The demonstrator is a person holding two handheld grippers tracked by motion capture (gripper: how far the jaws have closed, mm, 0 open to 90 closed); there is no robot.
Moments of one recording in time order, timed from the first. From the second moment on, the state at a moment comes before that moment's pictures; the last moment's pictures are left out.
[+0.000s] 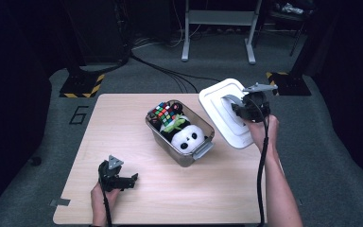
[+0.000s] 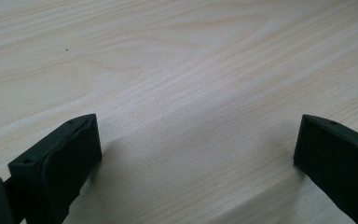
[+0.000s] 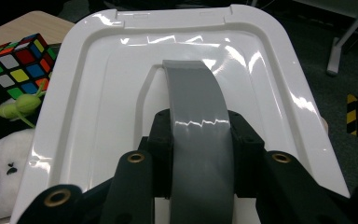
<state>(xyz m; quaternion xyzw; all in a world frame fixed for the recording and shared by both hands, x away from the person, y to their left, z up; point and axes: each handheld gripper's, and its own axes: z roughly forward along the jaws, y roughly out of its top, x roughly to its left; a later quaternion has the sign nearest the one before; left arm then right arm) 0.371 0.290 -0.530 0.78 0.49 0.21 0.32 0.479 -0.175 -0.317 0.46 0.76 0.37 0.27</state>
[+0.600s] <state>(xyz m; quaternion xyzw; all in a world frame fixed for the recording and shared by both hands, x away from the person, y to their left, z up) 0.371 0.290 -0.530 0.78 0.49 0.21 0.32 0.480 -0.142 -0.314 0.44 0.77 0.39 0.25</state>
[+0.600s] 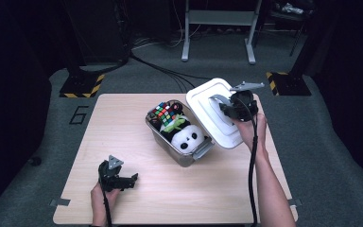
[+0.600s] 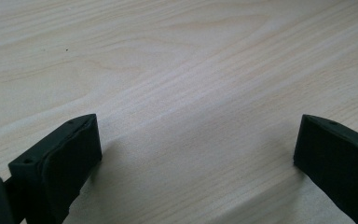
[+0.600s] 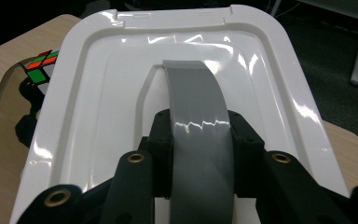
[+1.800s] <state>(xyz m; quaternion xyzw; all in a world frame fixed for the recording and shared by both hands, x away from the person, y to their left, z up) 0.371 0.289 -0.531 0.78 0.49 0.21 0.32 0.474 -0.070 -0.311 0.39 0.80 0.41 0.22</state>
